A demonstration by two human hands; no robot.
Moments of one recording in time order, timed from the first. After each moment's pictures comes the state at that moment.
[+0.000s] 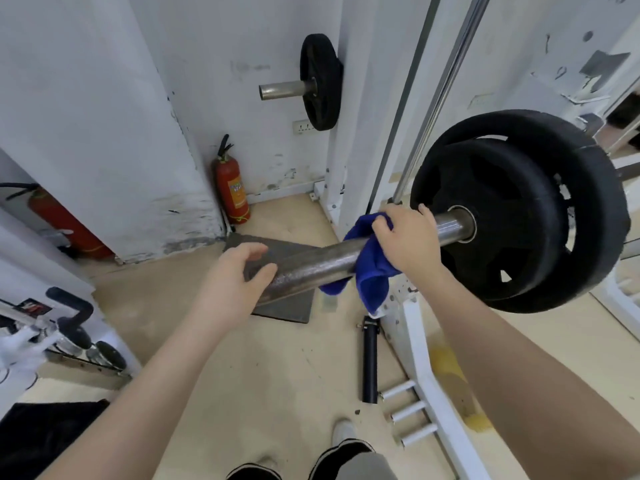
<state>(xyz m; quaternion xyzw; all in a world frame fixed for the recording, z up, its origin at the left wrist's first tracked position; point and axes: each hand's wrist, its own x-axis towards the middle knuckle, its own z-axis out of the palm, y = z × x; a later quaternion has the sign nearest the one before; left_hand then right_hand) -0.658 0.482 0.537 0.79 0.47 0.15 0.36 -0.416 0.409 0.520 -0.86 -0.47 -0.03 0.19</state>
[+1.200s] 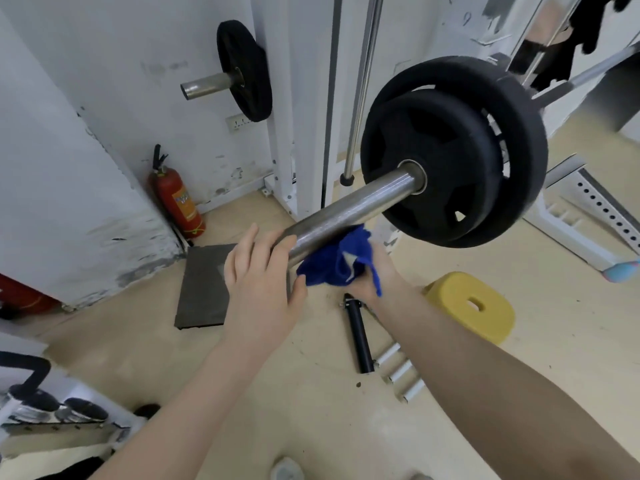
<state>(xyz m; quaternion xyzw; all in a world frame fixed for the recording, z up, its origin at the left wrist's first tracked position) -0.633 0.437 0.509 0.93 0.25 0.23 0.16 -0.470 0.363 0.467 -0.46 0.13 0.46 0.75</state>
